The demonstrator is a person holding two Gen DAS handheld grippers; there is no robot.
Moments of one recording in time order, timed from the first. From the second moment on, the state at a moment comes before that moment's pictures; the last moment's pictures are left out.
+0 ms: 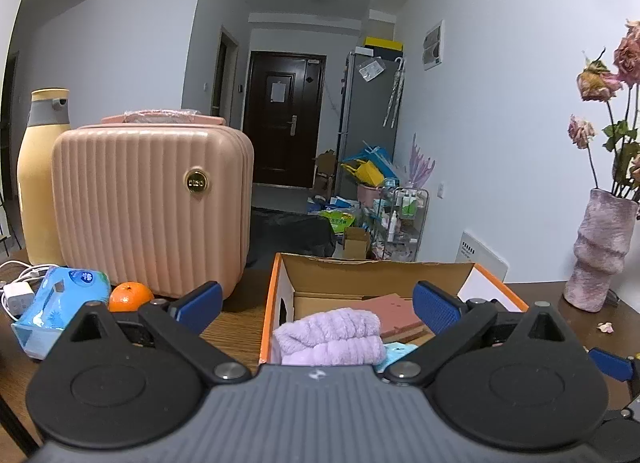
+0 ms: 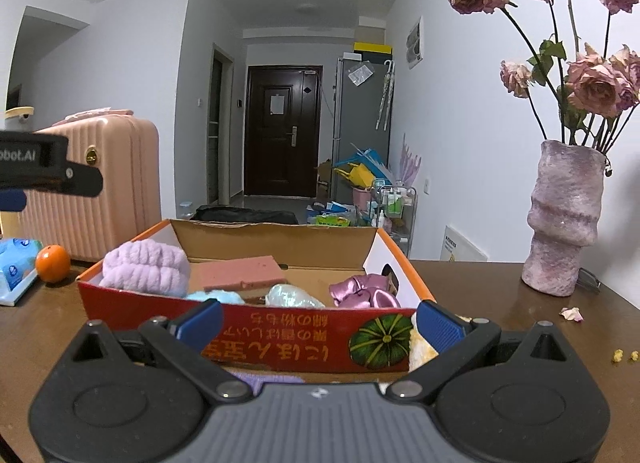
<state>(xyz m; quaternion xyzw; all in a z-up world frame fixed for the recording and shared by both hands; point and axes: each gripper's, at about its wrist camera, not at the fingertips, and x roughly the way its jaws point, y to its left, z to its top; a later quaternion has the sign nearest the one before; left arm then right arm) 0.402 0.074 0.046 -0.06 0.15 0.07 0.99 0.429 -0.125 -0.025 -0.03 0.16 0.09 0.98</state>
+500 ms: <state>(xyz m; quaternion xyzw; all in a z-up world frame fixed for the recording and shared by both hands) 0.364 0.074 0.044 -0.05 0.17 0.05 0.98 0.386 -0.131 -0.025 -0.03 0.17 0.10 0.98</state>
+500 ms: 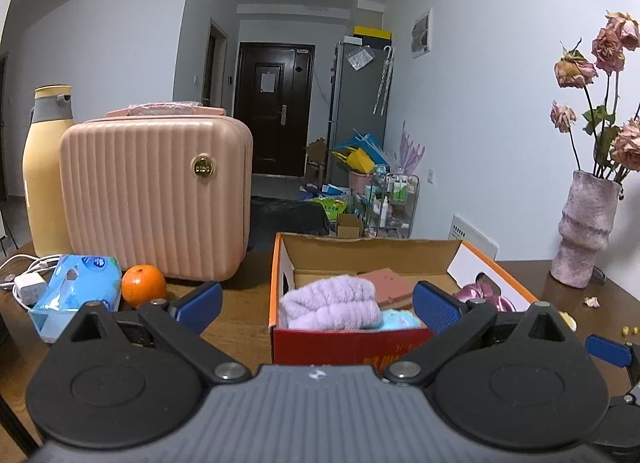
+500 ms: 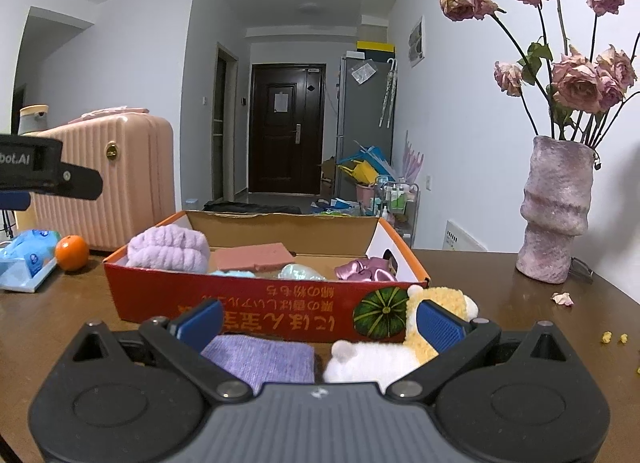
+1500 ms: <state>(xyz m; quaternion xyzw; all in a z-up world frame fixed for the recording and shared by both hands) 0.284 0.076 0.024 -0.03 0.21 0.05 0.98 0.294 -0.132 -0.026 -0.04 0.17 0.13 0.98</state>
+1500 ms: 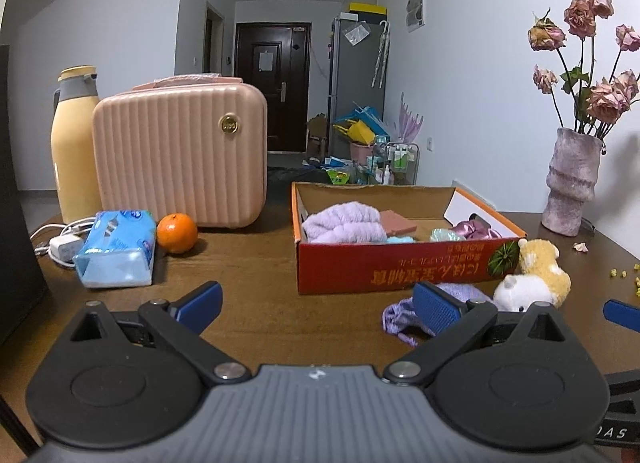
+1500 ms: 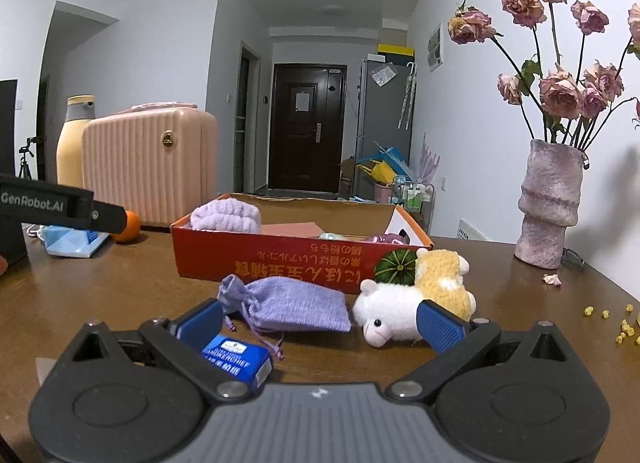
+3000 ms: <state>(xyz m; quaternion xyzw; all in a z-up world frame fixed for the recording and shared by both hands) 0.235 0.076 -0.040 -0.03 0.33 0.07 0.94 0.256 -0.144 -0.045 -0.05 0.23 0.11 0.96</state>
